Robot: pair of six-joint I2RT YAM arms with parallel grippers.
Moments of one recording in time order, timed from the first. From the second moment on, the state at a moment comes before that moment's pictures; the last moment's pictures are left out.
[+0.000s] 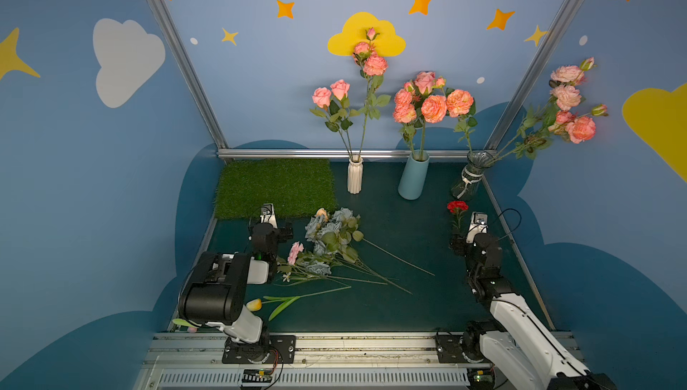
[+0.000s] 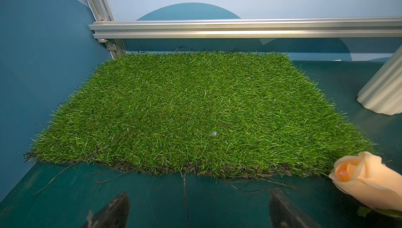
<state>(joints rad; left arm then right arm) -0.03 1.58 0.36 0.89 -0.17 -0.03 0.13 0.84 0.33 0.13 0.36 -0.01</state>
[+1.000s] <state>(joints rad) -0.03 1.58 0.36 0.89 -0.17 -0.03 0.10 1.37 0.31 0.63 0.20 0.00</state>
